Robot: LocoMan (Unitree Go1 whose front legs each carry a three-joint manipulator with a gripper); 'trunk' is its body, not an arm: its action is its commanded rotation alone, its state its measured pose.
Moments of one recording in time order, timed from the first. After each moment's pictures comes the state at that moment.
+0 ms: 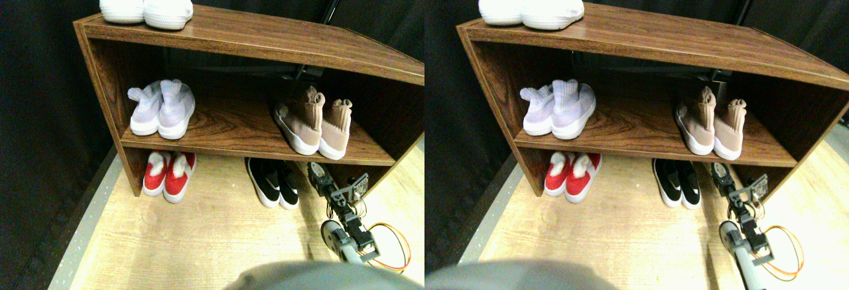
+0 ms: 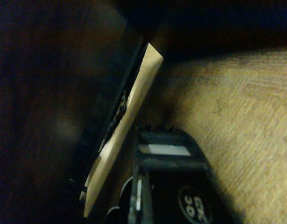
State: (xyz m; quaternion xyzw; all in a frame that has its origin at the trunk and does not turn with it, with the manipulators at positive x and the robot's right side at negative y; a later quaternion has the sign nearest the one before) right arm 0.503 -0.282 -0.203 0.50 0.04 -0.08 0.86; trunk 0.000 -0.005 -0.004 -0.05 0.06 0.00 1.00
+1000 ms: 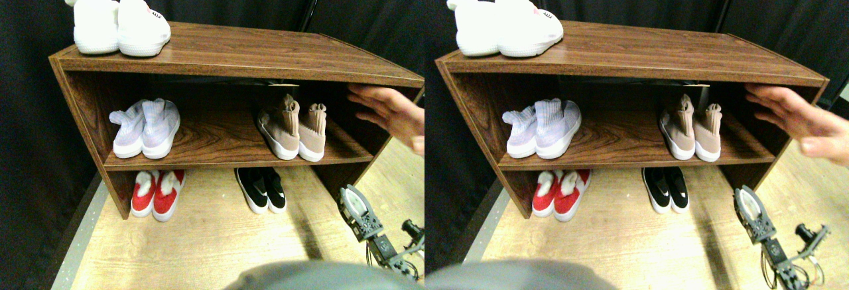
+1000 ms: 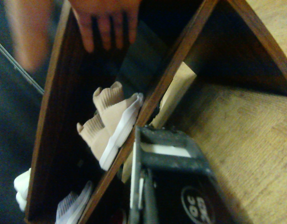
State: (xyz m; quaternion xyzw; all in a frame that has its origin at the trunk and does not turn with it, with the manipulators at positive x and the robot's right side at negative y) right arm 0.387 -0.274 -0.125 0.52 -0.03 0.06 0.85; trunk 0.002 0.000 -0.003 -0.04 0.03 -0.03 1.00
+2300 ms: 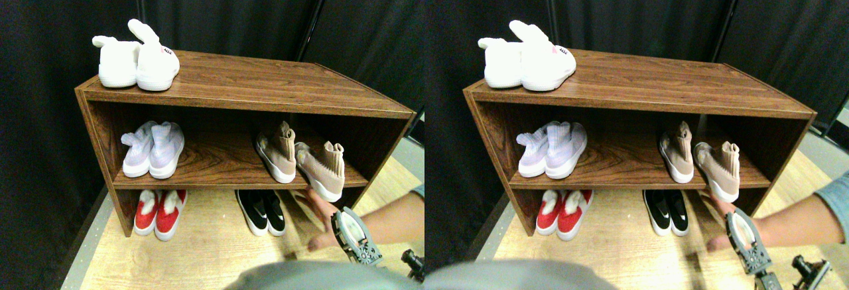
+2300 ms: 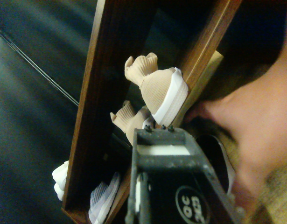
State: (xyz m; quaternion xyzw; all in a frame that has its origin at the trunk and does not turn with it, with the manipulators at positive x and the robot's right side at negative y) right arm 0.376 -0.236 -0.102 0.51 -0.04 0.11 0.85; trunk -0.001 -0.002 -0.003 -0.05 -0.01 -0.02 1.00
